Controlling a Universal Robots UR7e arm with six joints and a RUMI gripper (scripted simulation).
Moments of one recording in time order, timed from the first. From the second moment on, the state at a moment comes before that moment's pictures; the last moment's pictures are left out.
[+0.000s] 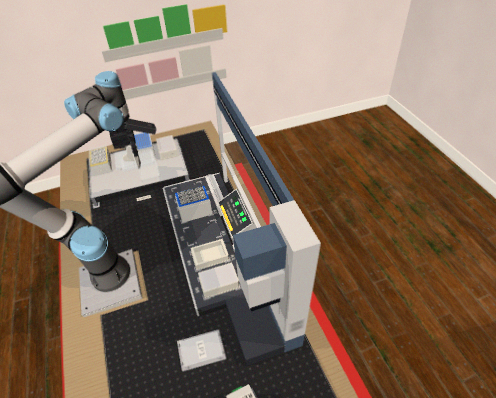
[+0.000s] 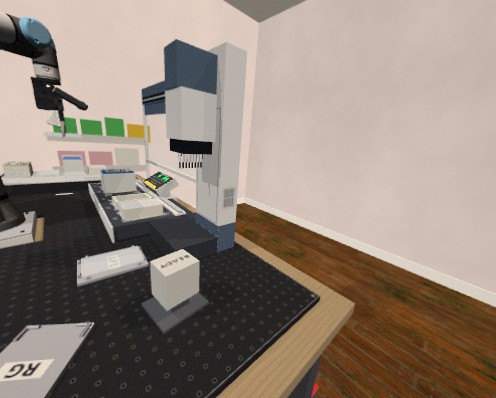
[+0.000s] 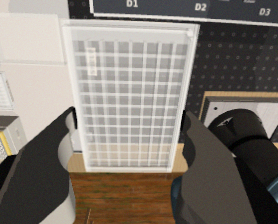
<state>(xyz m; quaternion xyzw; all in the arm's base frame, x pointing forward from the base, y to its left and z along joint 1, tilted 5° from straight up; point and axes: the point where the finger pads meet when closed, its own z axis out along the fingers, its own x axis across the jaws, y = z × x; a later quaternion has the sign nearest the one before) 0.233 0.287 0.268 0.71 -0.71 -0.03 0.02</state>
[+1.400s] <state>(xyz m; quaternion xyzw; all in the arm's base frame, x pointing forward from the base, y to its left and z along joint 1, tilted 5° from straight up) 0.234 0.205 0.267 0.73 -0.68 -0.03 0.02</state>
